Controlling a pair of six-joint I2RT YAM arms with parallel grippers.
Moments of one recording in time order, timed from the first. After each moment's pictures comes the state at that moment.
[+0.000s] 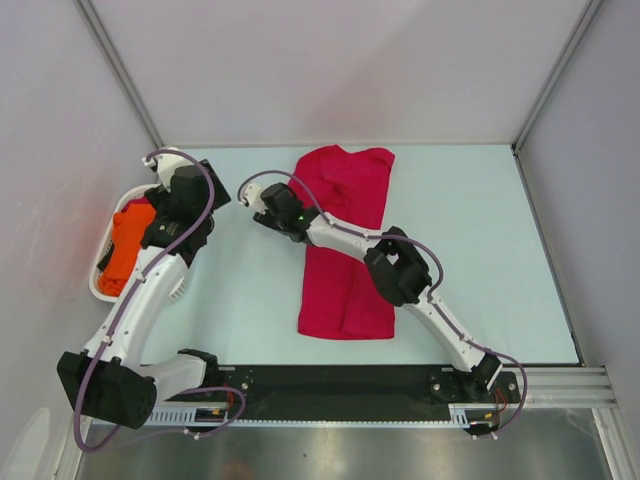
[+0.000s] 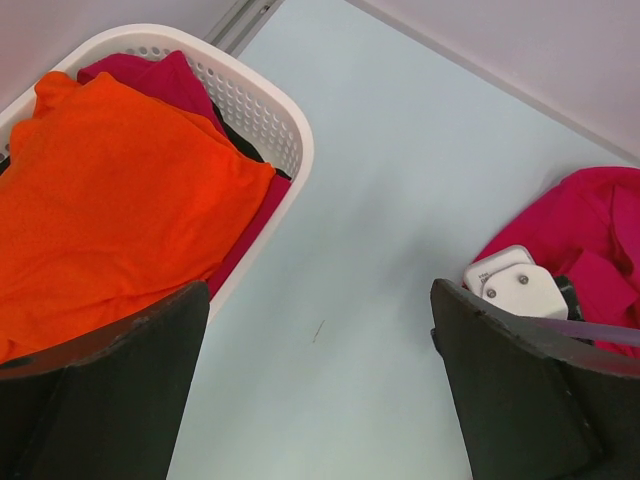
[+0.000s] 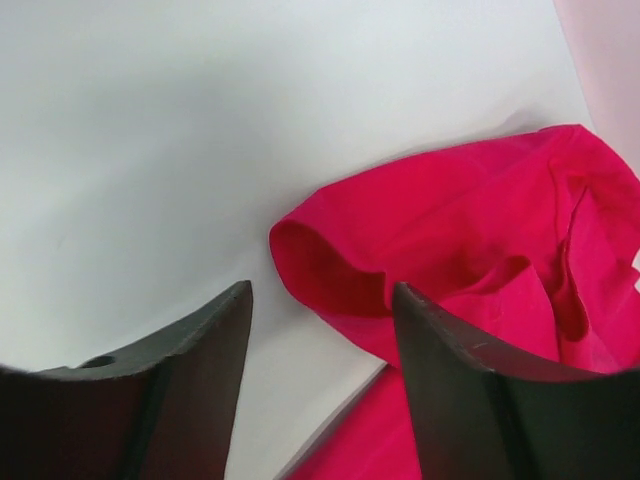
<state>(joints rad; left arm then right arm) -0.22 1.15 1.12 -0.47 -0.62 -0.47 0.88 2.54 2.14 -0.19 0.29 -0.47</state>
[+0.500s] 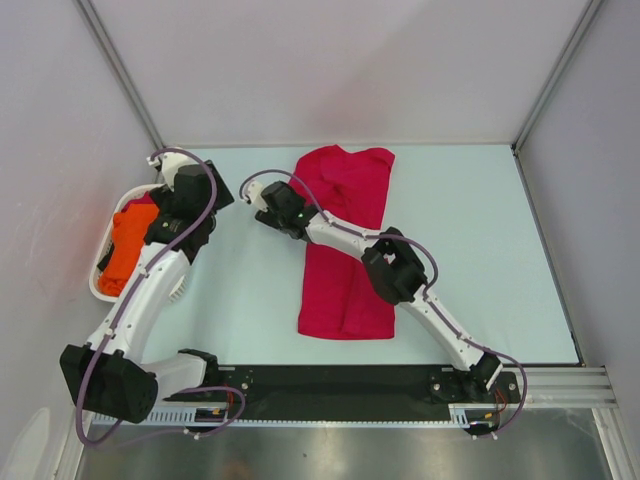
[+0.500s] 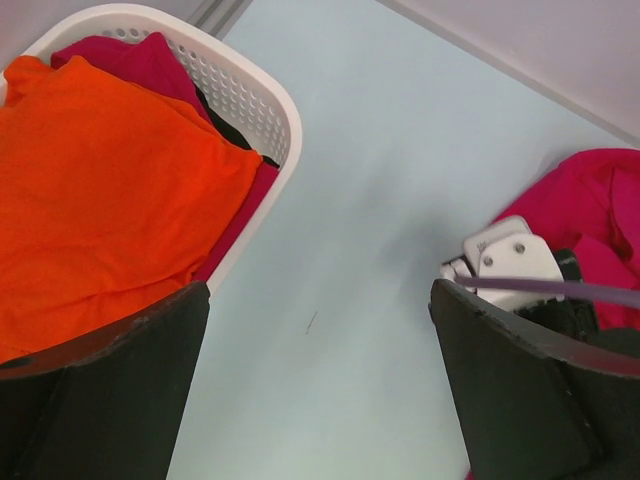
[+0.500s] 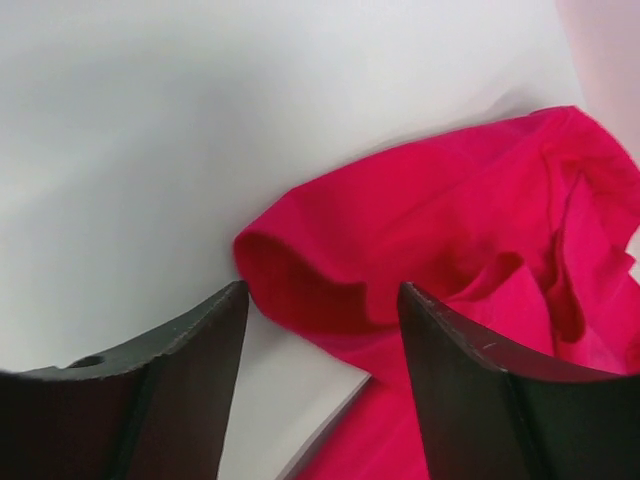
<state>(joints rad) -0.22 1.17 1.12 -0.48 -0.59 -0.48 0.86 2.60 2.23 -0.24 0.32 -0.47</state>
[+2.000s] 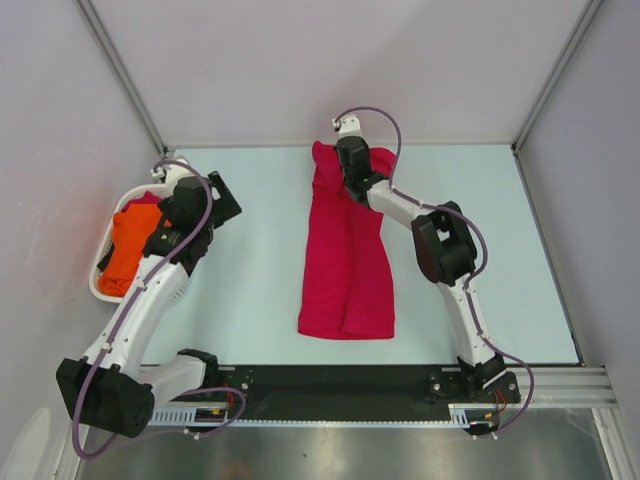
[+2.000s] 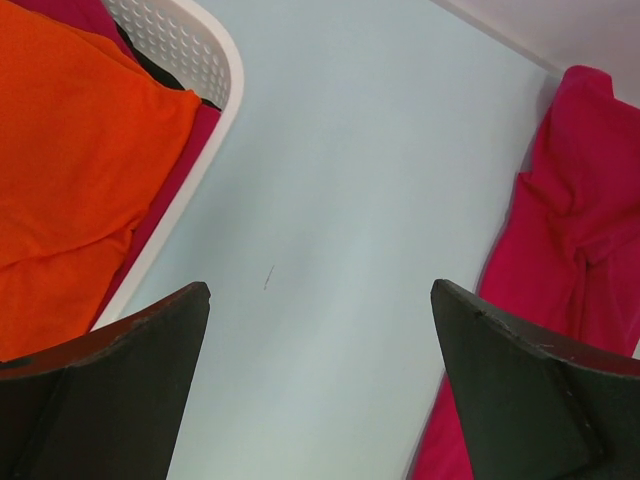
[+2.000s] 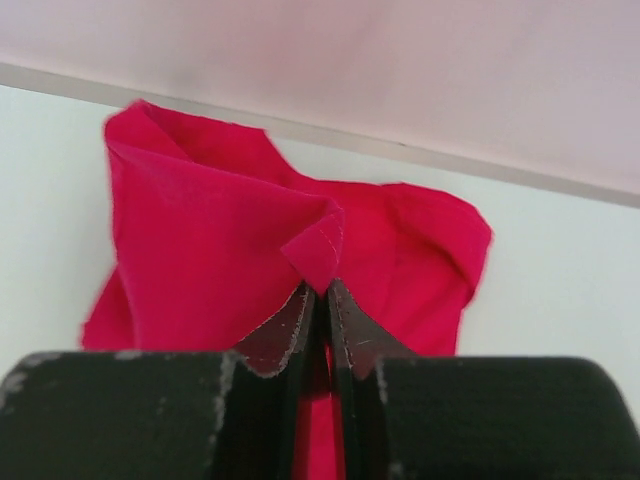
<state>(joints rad) -0.23 1.10 1.04 -0.48 -0.44 -0.54 0.55 2.34 1.91 0.14 0.48 -0.05</state>
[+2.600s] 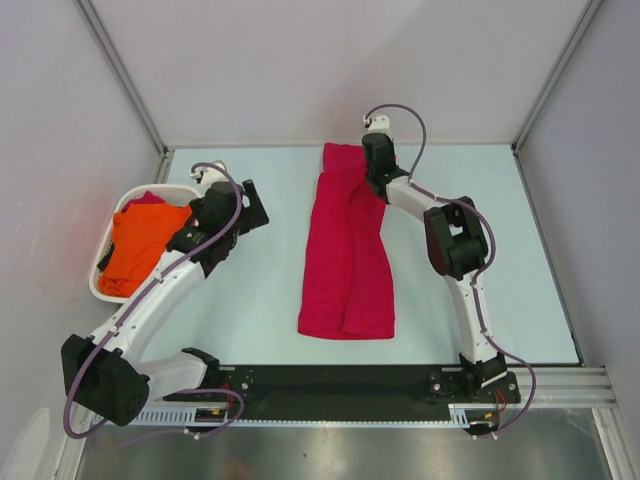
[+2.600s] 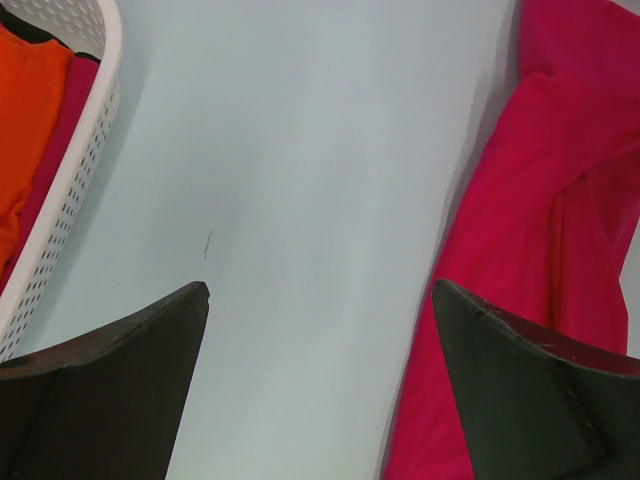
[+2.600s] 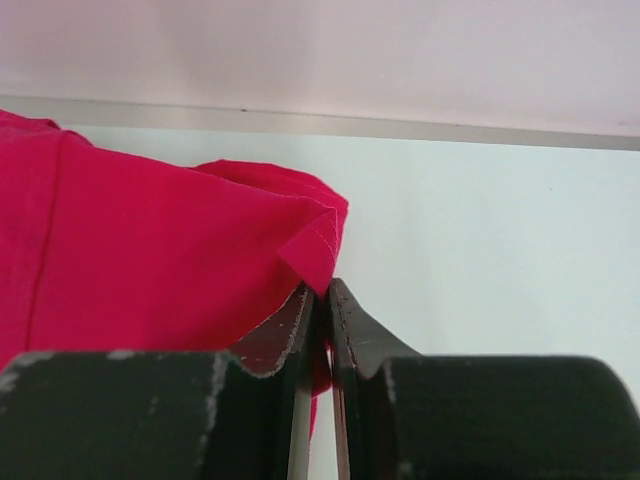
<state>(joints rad) -0.40 1.16 1.01 -0.45 -0.44 -0.54 0.42 2.34 1.85 0.14 0.58 -0.05</state>
